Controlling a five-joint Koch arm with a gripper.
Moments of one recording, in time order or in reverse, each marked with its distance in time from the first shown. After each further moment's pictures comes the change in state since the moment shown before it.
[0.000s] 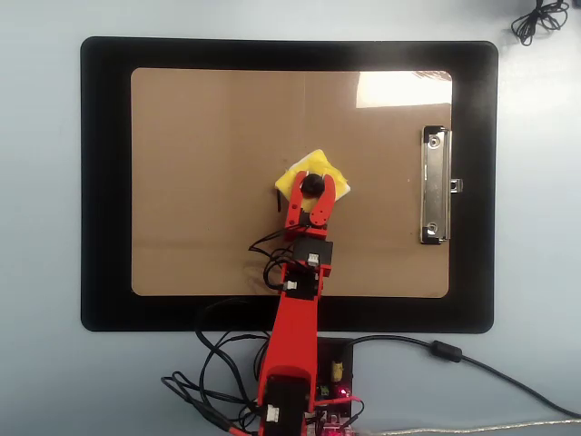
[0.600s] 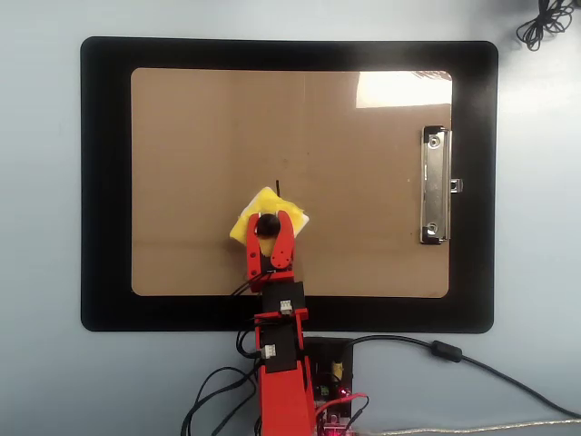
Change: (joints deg) arm -16.8 37.3 10.5 26.5 0.2
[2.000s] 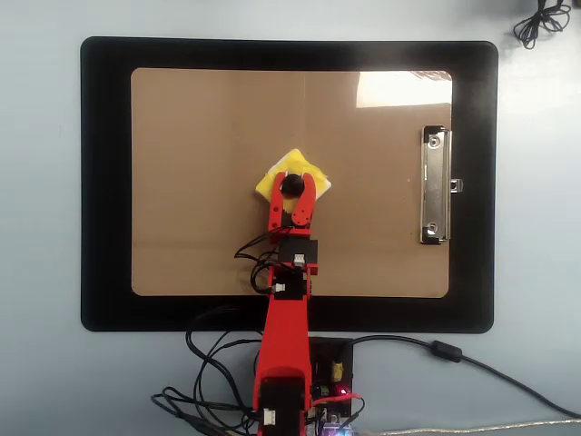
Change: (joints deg) arm 9.1 -35.6 -8.4 -28.4 -0.6
